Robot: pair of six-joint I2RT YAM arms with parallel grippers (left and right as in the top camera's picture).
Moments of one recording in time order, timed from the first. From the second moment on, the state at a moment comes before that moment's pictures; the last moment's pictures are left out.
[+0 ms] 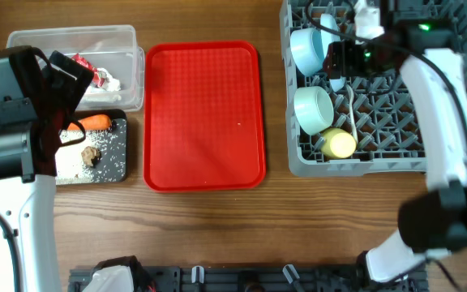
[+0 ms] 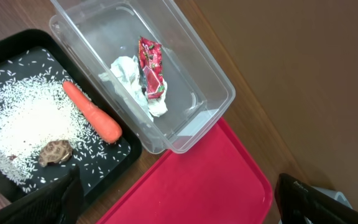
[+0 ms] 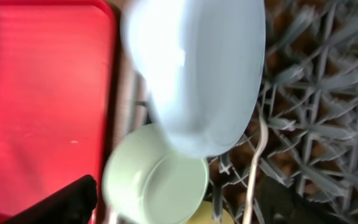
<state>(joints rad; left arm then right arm) 0.16 1.24 1.42 -0.95 -0.11 -0.82 0.04 1.78 1.79 -1.12 -0.22 -0.05</state>
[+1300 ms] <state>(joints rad) 0.16 1.24 1.42 -0.95 -0.11 -0.82 0.02 0.70 0.54 -0.05 -0.22 -0.05</state>
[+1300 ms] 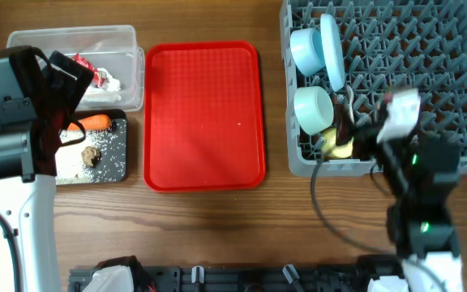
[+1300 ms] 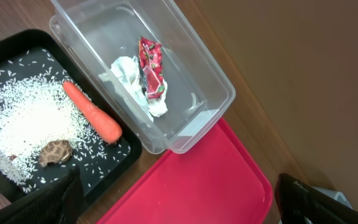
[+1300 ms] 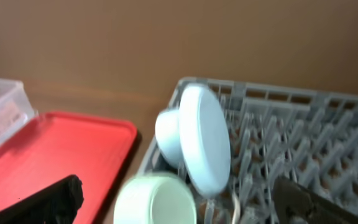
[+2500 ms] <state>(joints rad) 0.16 1.24 1.42 -0.95 -0.11 -0.82 0.02 0.02 0.01 0.00 -0.05 0.06</state>
